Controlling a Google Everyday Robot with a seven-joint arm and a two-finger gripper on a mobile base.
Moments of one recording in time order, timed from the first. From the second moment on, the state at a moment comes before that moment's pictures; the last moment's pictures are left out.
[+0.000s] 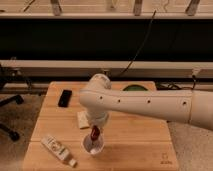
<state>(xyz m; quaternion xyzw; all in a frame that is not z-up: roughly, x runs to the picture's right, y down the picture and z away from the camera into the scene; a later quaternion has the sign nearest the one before) -0.034 0.190 0.670 -0.31 -0.20 -0.49 0.79</state>
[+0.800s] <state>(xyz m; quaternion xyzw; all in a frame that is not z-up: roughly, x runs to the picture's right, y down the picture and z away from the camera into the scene) -0.025 0.192 0.631 -0.28 -0.24 -0.47 0.80</state>
